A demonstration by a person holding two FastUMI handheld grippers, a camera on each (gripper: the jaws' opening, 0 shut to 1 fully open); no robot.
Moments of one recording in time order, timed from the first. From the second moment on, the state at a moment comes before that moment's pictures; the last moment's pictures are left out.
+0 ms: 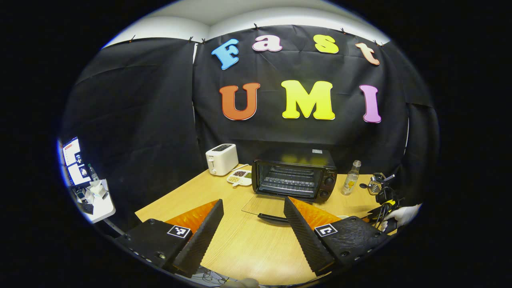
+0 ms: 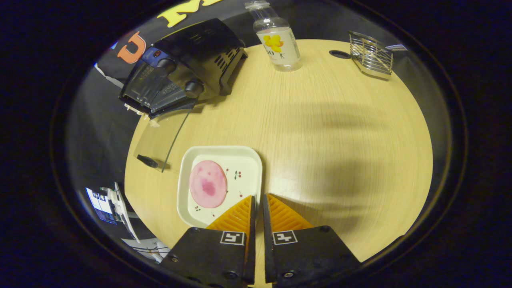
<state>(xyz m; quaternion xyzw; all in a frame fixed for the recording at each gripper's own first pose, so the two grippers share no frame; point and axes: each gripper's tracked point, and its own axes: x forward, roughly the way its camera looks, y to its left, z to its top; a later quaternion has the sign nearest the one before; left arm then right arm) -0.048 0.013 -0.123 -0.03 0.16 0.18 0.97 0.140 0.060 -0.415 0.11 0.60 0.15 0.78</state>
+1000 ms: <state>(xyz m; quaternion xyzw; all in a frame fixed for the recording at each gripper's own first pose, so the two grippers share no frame) -0.055 0.075 -0.146 -0.07 0.16 0.11 0.98 0.144 0.084 -0.366 0.37 0.52 0.08 0.76</state>
